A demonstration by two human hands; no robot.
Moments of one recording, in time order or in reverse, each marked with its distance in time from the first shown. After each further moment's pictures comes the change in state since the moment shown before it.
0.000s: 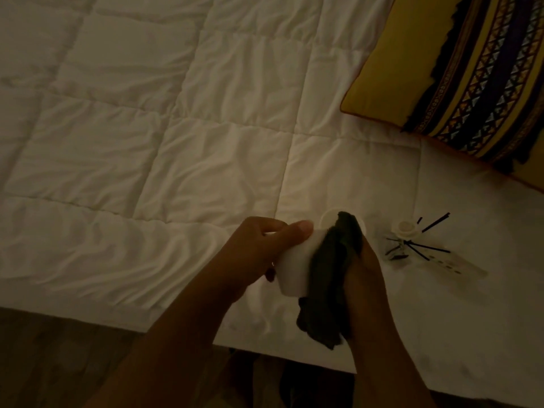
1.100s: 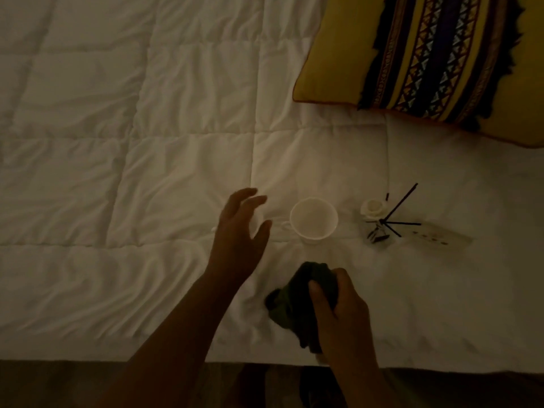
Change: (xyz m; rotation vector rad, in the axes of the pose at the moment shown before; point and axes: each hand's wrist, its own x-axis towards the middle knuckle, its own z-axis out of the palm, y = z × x) left_hand 0.078 -0.069 0.019 0.825 0.488 0.608; right_hand -0.024 0.093 -0.035 -0.390 0.102 -0.147
